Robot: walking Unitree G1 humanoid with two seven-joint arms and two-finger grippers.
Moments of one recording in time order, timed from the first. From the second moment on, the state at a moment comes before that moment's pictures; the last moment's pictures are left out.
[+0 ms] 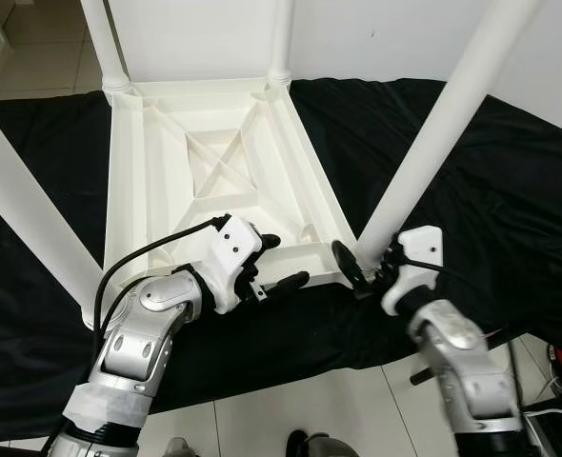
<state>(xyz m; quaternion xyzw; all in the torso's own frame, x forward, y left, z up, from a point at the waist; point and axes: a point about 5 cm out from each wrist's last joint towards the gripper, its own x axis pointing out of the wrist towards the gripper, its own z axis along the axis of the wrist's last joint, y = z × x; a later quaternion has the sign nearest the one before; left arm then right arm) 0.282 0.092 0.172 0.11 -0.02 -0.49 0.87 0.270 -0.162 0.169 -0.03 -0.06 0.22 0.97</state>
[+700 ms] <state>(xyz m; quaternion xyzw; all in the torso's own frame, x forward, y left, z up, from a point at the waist) 0.283 0.092 0.173 0.10 -0.02 -0.49 0.86 0.306 -0.173 0.157 -0.11 -0.02 0.37 0.92</state>
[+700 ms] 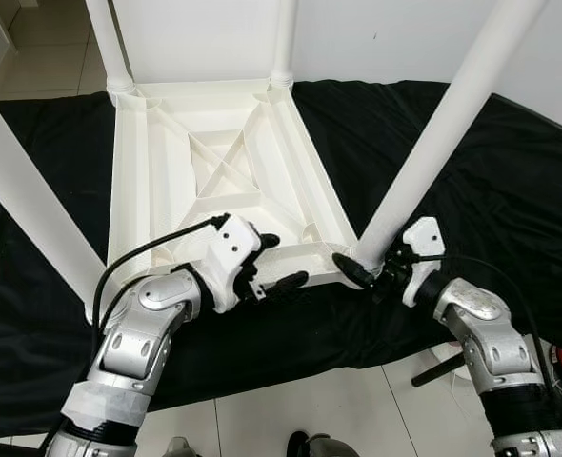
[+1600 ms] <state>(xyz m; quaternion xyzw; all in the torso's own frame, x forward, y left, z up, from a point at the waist) 0.283 0.087 0.174 0.10 -0.03 -0.50 0.86 0.292 -0.134 0.145 0.00 -0.03 0.17 0.99</state>
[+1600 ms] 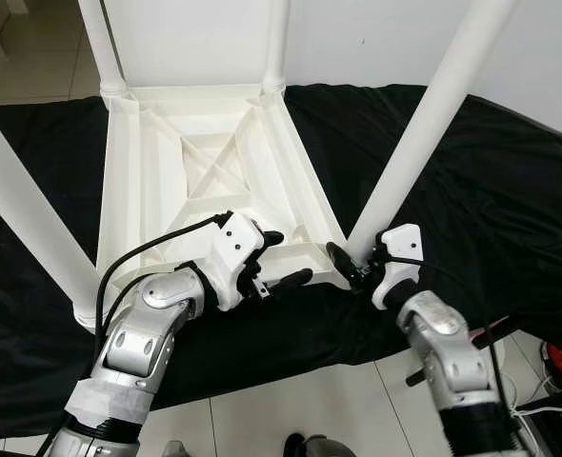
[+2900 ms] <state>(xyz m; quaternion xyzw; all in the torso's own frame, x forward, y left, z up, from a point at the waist) 0.285 0.090 0.176 0.12 -0.02 -0.50 0.86 0.293 -0.171 0.157 -0.08 -0.04 0.36 0.93</state>
